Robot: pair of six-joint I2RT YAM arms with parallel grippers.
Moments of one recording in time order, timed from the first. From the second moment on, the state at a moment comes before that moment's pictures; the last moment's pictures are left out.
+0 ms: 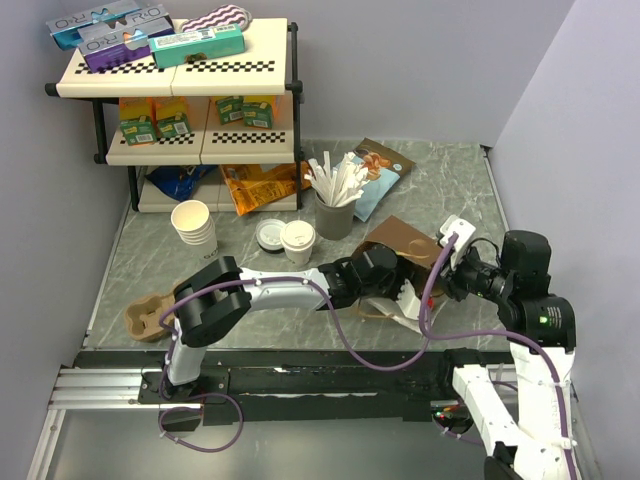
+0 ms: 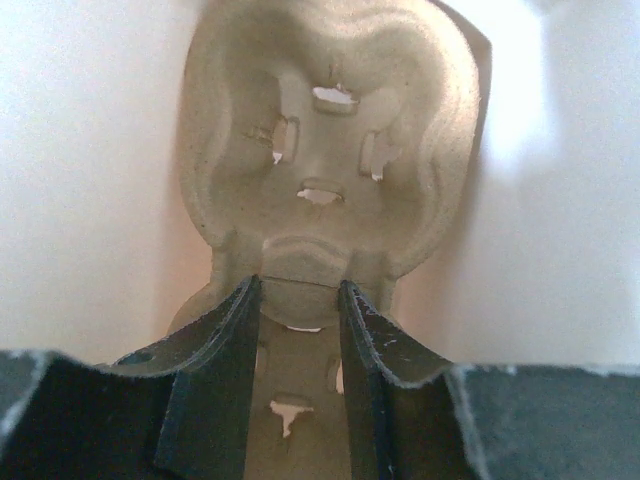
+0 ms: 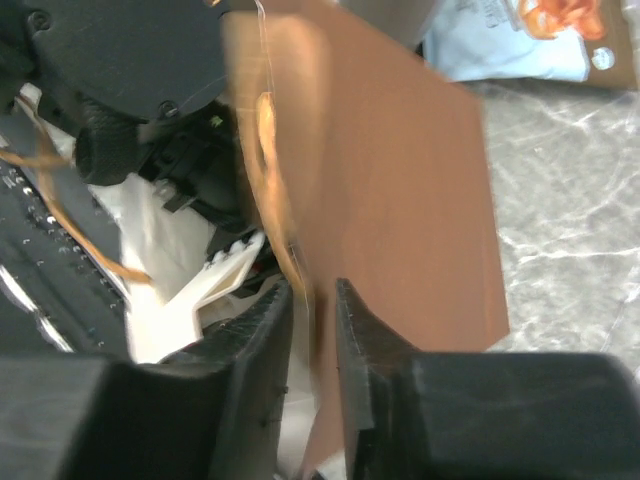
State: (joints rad) left arm -1.18 1.96 1.34 0.21 0.01 1.16; right arm -0.02 0.67 1.12 -1.13 -0.66 -0.62
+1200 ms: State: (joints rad) left arm -1.16 2.04 1.34 0.31 -0.02 1.13; right arm 0.13 0.76 1.02 -0.95 -0.46 -0.67
